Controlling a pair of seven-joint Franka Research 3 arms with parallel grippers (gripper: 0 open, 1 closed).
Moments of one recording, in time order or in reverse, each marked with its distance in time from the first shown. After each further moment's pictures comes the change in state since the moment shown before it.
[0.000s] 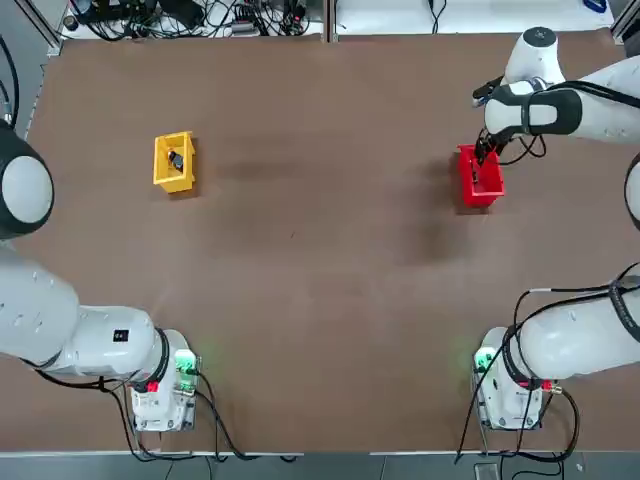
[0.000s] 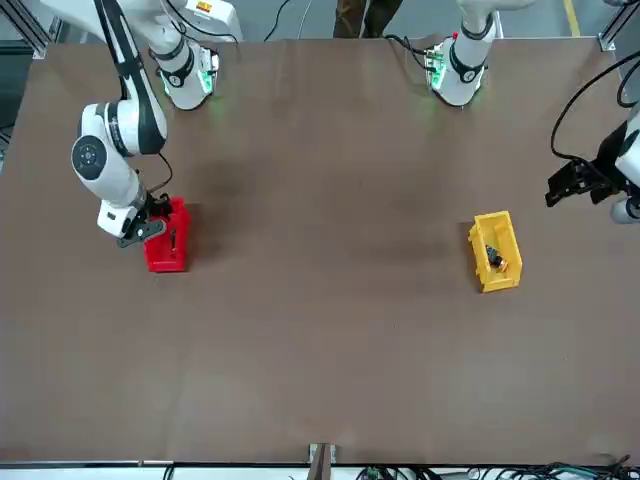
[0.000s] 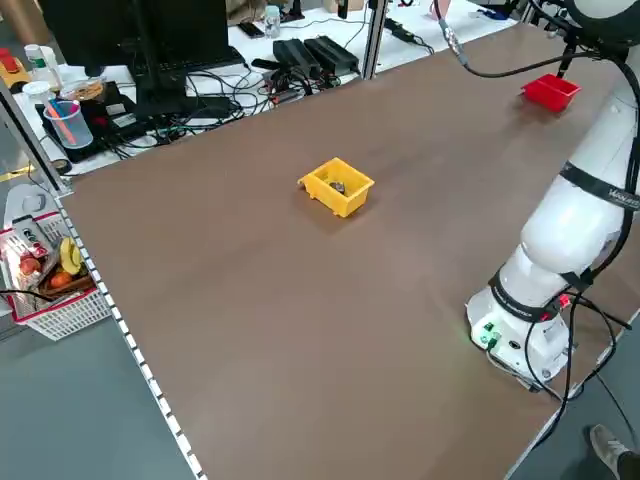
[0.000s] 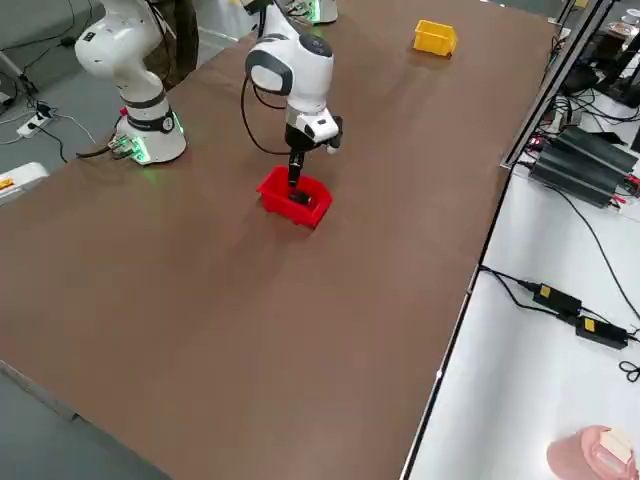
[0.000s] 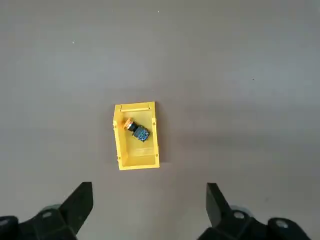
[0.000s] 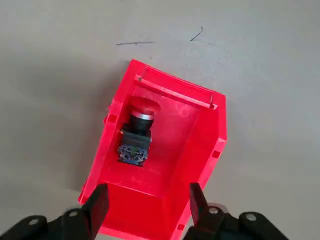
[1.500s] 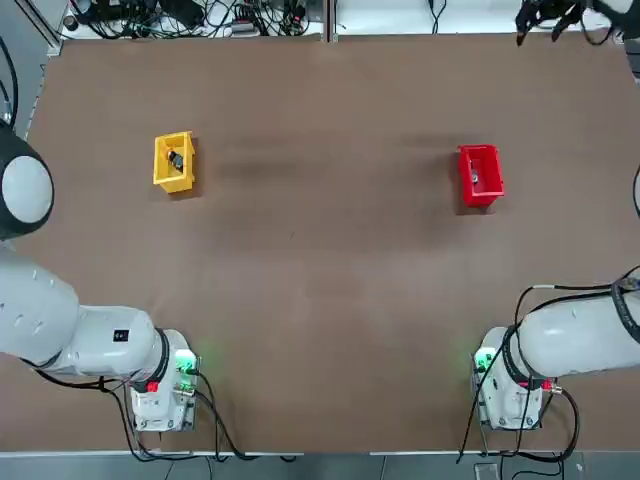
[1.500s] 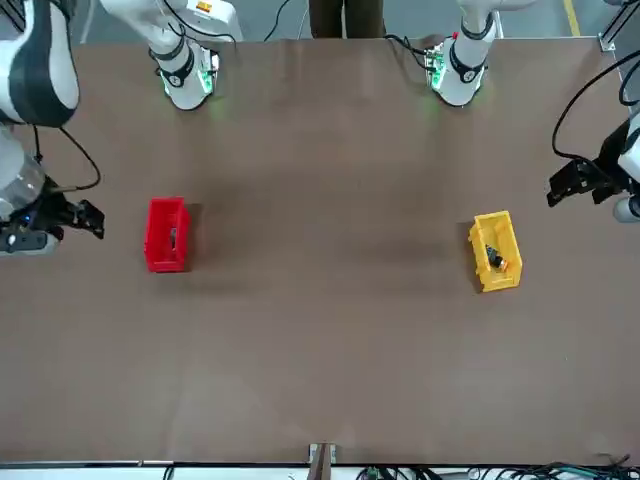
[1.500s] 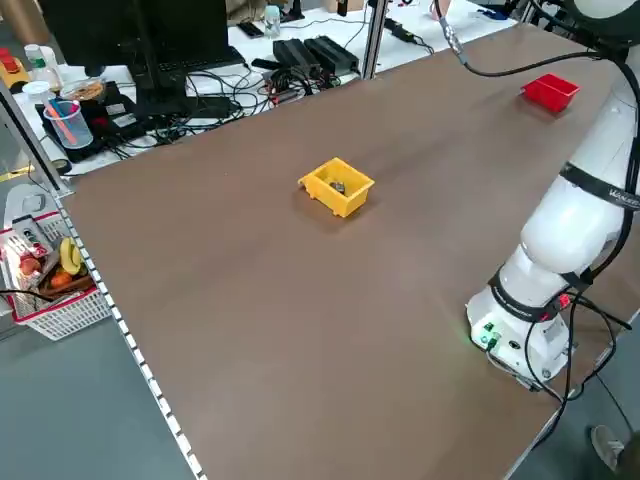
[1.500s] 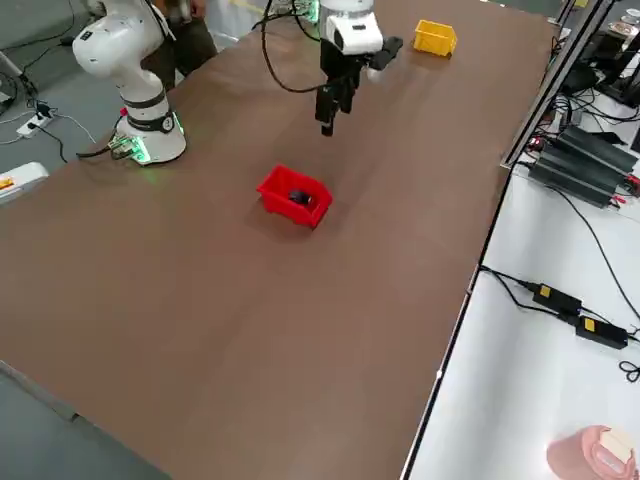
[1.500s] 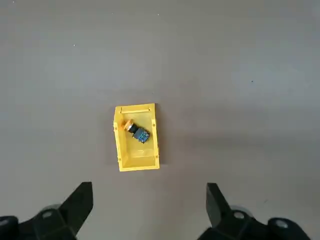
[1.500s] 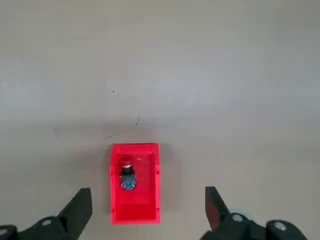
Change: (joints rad) left arm 0.003 0.000 -0.001 0.008 0.000 0.000 0.001; right arm -0.082 -0.023 0.002 0.673 0.087 -0.574 0.231
